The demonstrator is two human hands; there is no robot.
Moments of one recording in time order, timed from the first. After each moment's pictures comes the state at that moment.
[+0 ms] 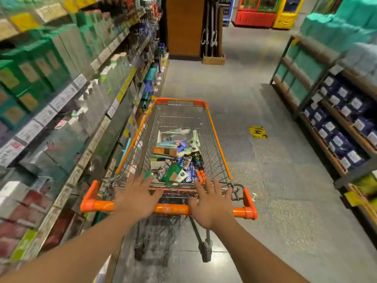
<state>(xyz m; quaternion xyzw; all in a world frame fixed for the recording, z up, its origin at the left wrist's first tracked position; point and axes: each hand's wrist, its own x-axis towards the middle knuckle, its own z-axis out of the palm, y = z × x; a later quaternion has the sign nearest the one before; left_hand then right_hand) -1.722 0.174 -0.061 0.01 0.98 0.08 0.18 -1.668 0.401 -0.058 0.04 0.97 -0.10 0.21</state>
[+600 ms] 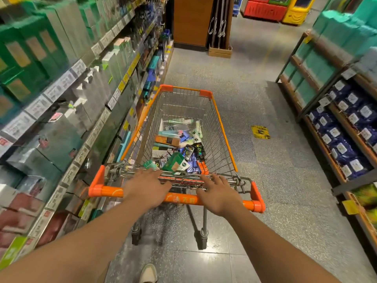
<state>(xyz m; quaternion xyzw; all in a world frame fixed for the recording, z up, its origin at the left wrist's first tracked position) -1.791 0.178 -0.060 0.01 0.98 0.07 0.20 -1.755 0.409 -0.063 0.06 0.95 -0.13 0.28</state>
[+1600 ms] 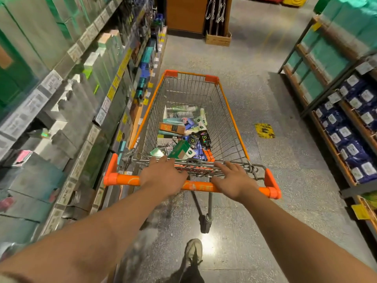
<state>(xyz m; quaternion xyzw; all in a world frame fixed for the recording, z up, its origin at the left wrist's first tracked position) -1.995 0.205 -0.055 0.06 0.97 0.07 0.23 -1.955 0.431 -0.063 0.11 0.95 -0.14 0.26</state>
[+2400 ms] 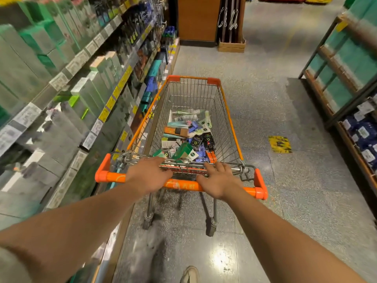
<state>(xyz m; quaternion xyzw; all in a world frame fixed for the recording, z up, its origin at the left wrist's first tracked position) -2.117 0.282 -0.040 0.01 0.97 0.08 0.21 -2.088 0.508 -0.060 0.05 0.94 -0.15 0.30</state>
